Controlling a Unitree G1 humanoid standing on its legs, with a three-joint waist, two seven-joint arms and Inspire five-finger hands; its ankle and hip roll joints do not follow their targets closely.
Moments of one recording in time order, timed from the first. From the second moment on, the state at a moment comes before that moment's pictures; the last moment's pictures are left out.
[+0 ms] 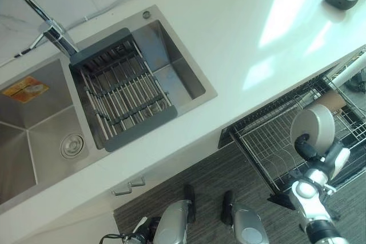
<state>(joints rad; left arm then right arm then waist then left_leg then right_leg) 0.01 0.27 -0.39 1.02 0.04 -0.01 0.03 -0.19 -0.47 0.07 0.60 0.08 -0.22 -0.80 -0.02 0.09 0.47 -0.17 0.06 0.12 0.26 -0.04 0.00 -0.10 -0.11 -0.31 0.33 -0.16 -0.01</state>
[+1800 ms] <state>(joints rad) -0.10 0.38 -0.36 0.89 -0.06 -0.01 -0.01 -0.48 -0.61 0.33 0.91 0.06 -0.07 -0.20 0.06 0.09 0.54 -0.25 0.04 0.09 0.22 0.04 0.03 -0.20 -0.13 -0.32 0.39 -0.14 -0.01</state>
